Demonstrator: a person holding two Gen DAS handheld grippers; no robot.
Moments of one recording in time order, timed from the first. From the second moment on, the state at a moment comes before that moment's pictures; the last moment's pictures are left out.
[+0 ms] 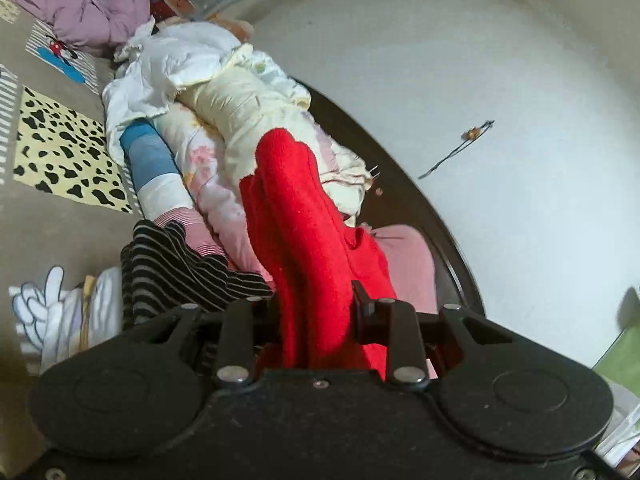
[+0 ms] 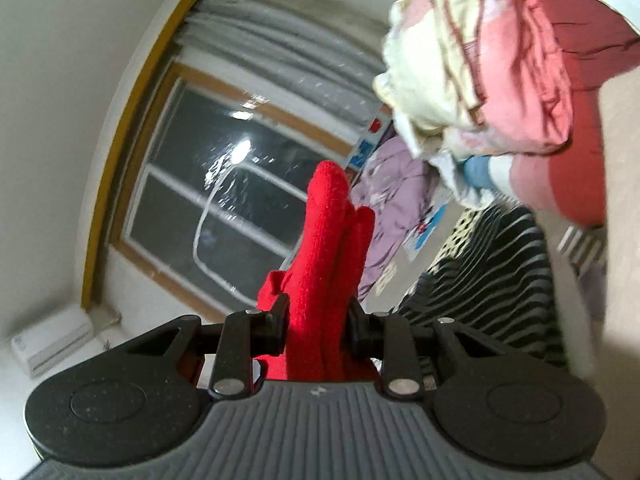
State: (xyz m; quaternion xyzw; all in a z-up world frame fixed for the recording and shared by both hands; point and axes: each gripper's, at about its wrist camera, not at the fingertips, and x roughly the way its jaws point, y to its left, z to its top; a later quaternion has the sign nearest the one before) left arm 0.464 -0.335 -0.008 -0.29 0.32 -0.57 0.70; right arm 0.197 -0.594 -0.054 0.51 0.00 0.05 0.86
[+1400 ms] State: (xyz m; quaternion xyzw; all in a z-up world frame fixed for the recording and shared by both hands) left arm 0.331 -0.308 0.002 0.02 0.20 -0.44 0.88; right arm 0.161 -0.515 -0.052 0.24 0.11 -0.16 0.95
